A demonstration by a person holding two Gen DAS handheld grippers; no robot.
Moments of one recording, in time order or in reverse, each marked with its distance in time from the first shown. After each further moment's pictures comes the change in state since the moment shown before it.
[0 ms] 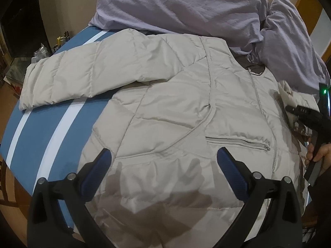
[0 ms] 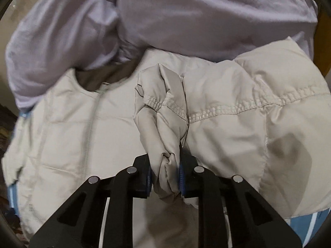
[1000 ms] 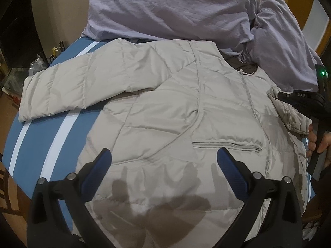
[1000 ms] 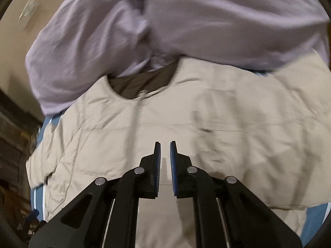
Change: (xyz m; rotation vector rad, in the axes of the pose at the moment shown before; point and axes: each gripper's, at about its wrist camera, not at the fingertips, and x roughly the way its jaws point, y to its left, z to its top) left arm -0.008 -0.015 0.004 0.044 -0.033 -0.001; right arm -0.007 0.036 0.020 -0.030 0.010 0.116
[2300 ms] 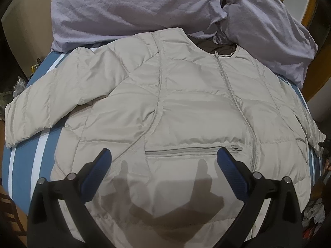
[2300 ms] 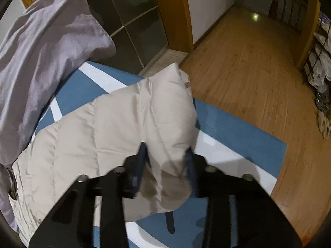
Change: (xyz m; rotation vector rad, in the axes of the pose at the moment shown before) left arm 0.028 -0.064 0.009 0.170 0.056 -0.042; right arm -0.161 -0.385 -0.158 0.819 -0.171 -0.549
